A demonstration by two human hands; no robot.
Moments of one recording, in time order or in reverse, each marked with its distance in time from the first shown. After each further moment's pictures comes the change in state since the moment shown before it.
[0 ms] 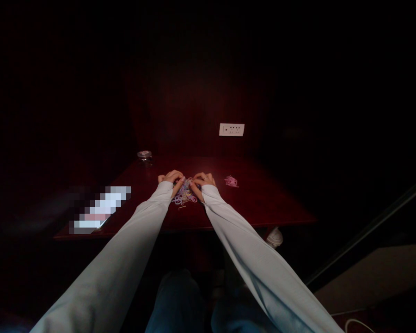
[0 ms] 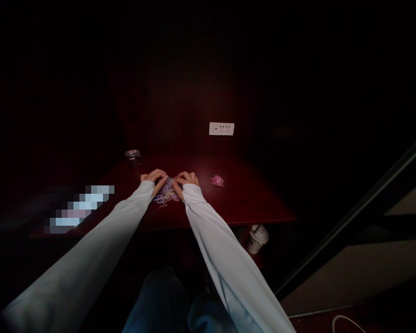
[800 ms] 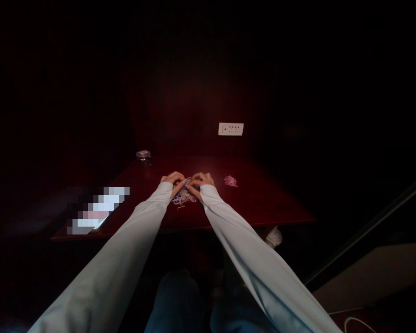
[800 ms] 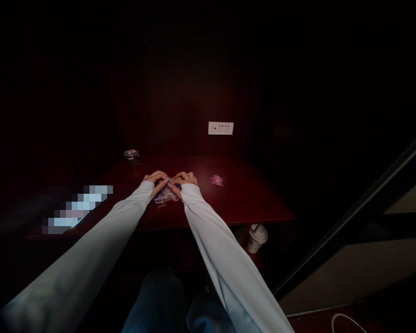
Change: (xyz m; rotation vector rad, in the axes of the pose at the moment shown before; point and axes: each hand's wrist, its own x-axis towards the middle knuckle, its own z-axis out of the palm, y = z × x) left_hand 0.001 -0.006 -0.003 -0.067 -0.146 0.091; right_hand 0.001 0.004 0.004 -0.009 -0.009 -0.031
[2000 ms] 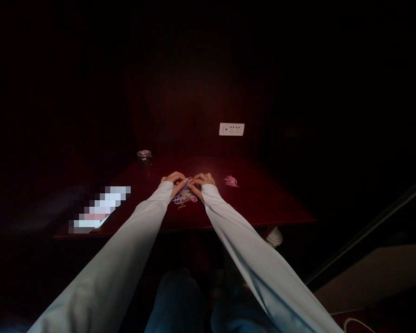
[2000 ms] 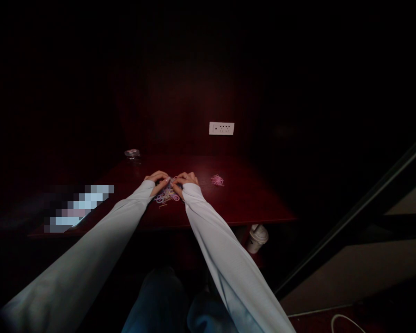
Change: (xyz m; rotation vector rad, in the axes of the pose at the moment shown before) left_hand 0.001 0.001 0.002 -0.119 0.030 -0.004; right_hand 0.001 0.000 -0.001 0.050 -0.010 0.042
